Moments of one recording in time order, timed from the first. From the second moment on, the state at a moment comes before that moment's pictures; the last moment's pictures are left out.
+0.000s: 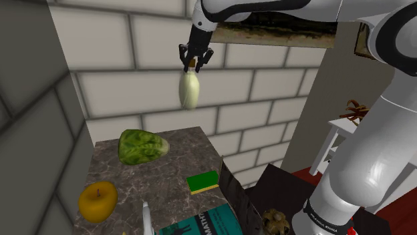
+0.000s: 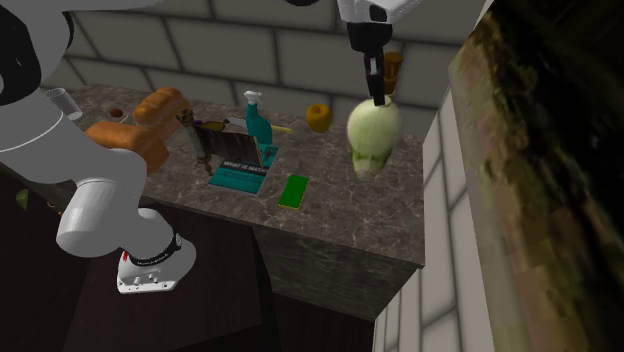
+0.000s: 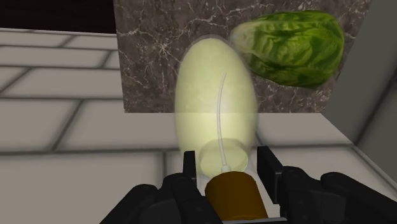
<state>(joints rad) -0.10 -0.09 0.14 -1.74 -0.04 1.97 0.46</state>
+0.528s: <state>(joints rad) -0.10 -0.07 0.14 -1.60 -0.04 1.86 0.46</state>
